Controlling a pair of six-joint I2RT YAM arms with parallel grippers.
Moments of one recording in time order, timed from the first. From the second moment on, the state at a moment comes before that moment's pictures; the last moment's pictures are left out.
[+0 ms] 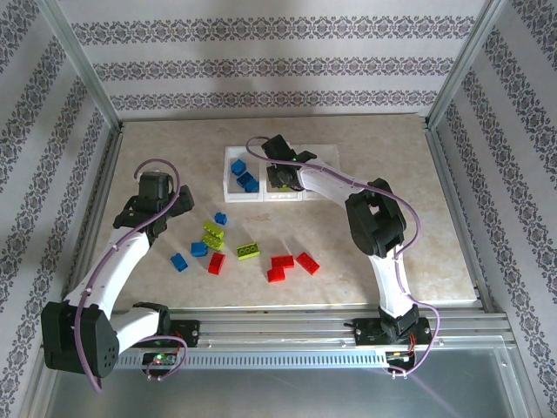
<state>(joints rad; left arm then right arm) -0.08 1.11 0.80 -0.49 -0.24 -0.43 0.60 2.16 1.72 -0.58 0.24 0.34</state>
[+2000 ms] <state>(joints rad) -0.08 1.05 0.49 -0.74 0.01 -0.76 0.82 1.49 1.01 -0.60 0.42 0.53</state>
